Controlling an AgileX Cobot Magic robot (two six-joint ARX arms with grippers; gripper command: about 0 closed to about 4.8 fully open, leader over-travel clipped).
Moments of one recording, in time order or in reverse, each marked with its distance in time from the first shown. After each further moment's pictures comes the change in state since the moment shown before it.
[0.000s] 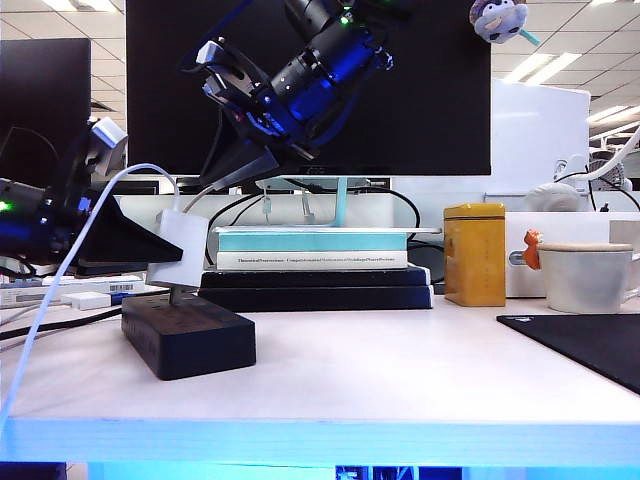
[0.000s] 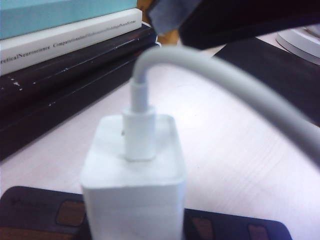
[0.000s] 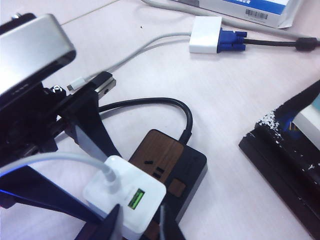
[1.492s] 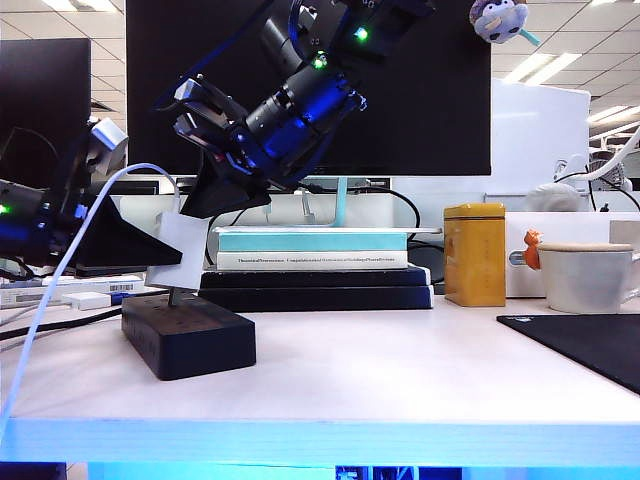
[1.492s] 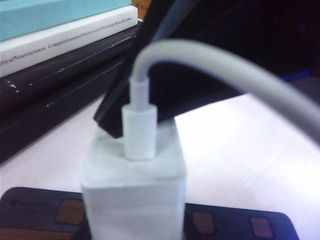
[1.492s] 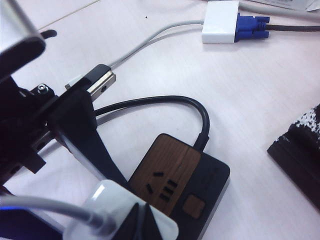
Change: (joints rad) left arm 0.001 -0.005 0.004 -0.067 0.003 0.090; right arm 0.034 0.087 0.002 0.068 -0.004 0.049
